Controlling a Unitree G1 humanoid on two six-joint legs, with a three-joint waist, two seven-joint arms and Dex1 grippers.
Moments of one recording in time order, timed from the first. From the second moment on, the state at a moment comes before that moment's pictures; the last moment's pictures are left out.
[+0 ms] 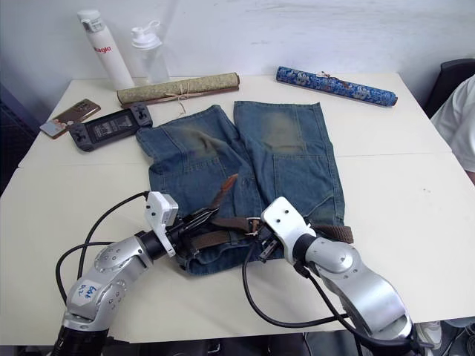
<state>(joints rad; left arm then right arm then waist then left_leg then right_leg) -0.07 0.36 -0.03 -0.42 -0.42 0.48 -0.49 -0.22 -0.48 0.27 -0.77 0.27 1.07 0.33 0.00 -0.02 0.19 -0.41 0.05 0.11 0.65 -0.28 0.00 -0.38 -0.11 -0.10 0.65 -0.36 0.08</state>
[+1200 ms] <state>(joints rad) -0.11 0.36 -0.04 -0.43 -0.43 0.50 -0.49 -0.23 -0.52 0.36 -0.75 0.19 1.01 0.34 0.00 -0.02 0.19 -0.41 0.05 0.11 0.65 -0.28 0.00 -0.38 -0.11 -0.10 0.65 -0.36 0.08</state>
